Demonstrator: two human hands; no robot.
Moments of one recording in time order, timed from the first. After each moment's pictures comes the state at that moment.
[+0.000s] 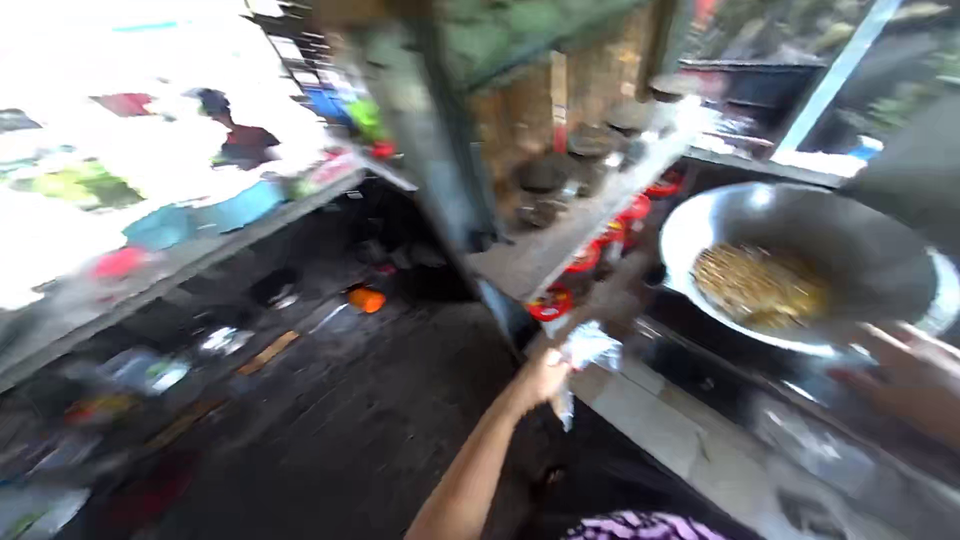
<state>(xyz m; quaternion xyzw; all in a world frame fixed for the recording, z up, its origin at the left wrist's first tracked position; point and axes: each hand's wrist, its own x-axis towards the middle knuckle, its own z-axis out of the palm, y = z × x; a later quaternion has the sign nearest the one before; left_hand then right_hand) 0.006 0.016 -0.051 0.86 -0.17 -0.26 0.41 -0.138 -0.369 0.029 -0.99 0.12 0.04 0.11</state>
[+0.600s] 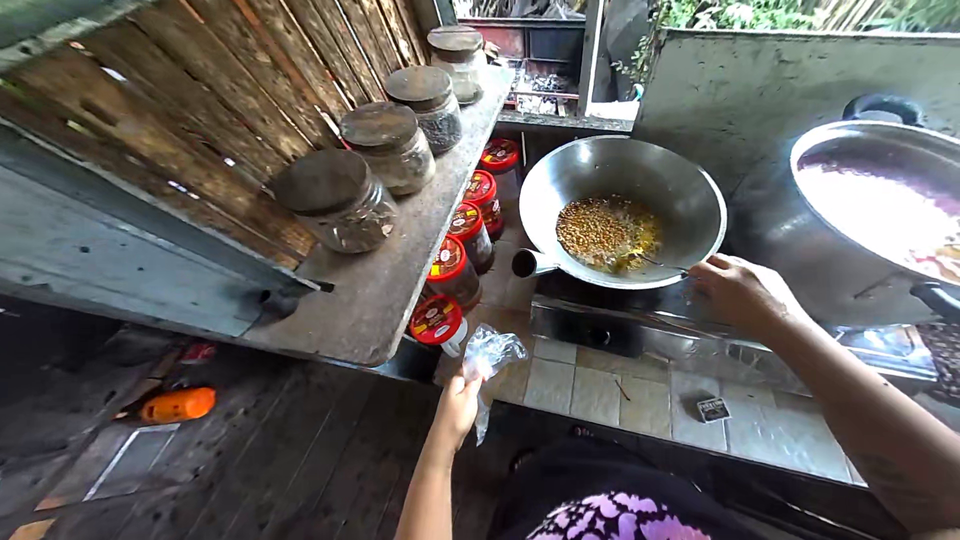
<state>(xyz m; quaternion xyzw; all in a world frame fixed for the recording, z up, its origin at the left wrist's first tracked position) 0.021 0.002 -0.102 0.82 -0.09 -0.26 0.51 -0.147 -0.386 -0.018 -0.98 0.17 -0.05 0.07</state>
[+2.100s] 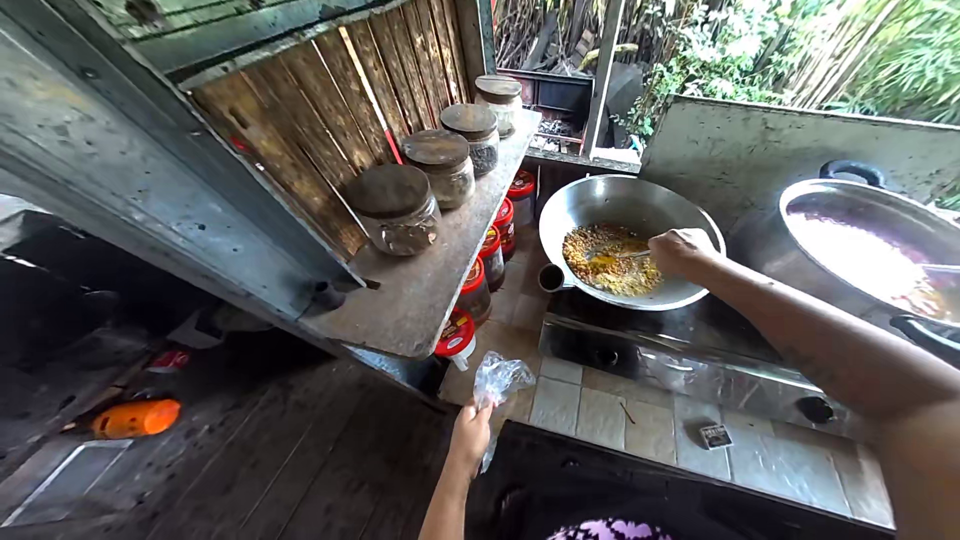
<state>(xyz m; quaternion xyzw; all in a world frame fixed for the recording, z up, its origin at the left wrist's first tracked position) 0.005 0.021 -0.131 0.77 -0.02 -0.26 0.58 -0.008 -0.353 0.052 -0.93 0.30 0.21 -0.03</state>
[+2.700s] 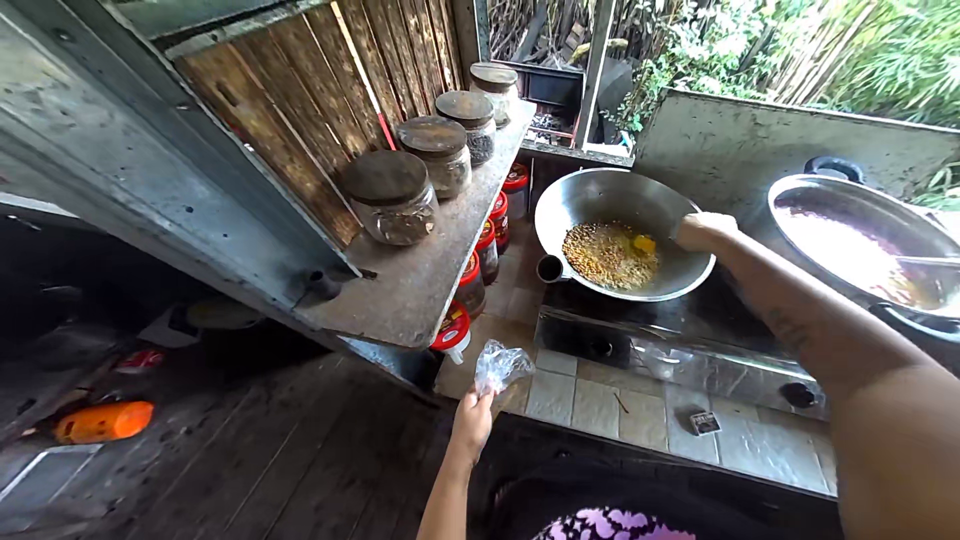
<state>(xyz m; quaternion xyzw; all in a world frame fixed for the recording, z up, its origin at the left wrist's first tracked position) 0.009 0.016 -0.131 0.77 -0.04 -0.27 0.58 -0.012 -0.350 0.086 -0.86 0.45 0.22 0.04</state>
